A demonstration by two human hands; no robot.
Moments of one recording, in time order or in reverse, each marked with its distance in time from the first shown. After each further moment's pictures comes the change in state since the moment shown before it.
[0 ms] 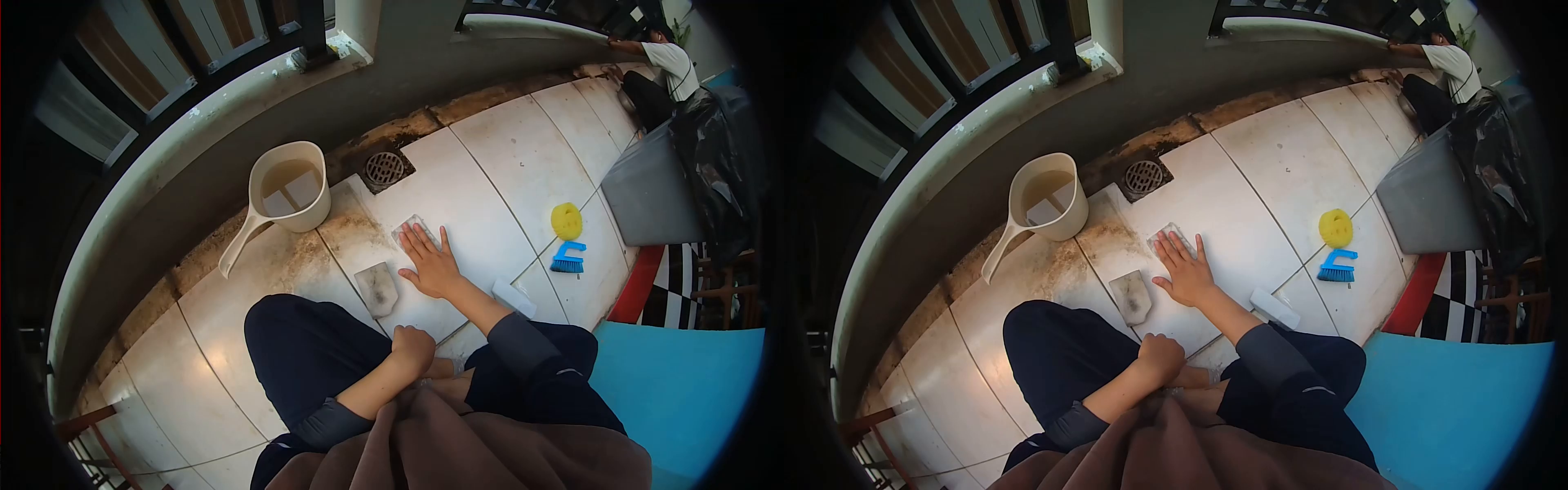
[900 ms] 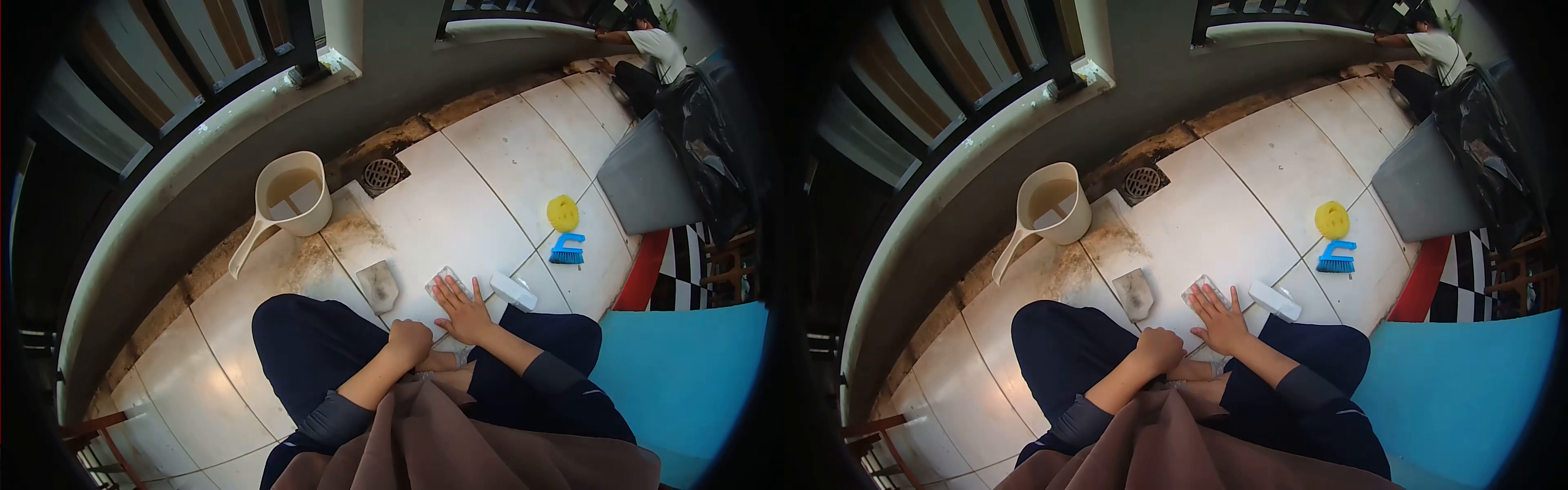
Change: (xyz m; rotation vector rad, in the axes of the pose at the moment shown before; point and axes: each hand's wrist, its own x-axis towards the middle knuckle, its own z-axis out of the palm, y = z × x) left_hand -0.011 -0.004 -0.007 -0.032 0.052 -0.009; right_hand -0.124 -0.012 0.003 0.044 -0.119 0.029
